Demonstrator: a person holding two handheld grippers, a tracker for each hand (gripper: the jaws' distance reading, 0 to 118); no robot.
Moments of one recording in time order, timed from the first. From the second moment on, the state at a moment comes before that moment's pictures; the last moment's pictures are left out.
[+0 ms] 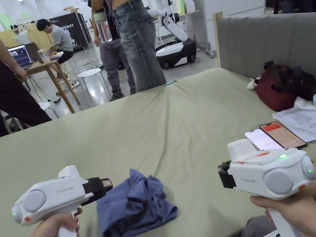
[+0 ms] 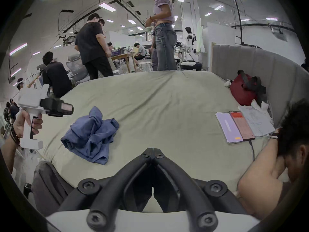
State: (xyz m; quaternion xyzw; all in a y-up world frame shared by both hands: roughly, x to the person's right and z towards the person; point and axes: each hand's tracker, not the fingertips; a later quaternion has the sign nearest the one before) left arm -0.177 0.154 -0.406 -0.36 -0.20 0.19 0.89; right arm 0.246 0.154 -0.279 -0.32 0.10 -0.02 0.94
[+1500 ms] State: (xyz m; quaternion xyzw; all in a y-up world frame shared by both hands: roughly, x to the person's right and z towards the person) left arm -0.209 0.089 -0.405 -0.41 -0.18 0.24 0.86; right arm 0.122 0.067 -0.395 -0.40 0.23 -0.06 0.89
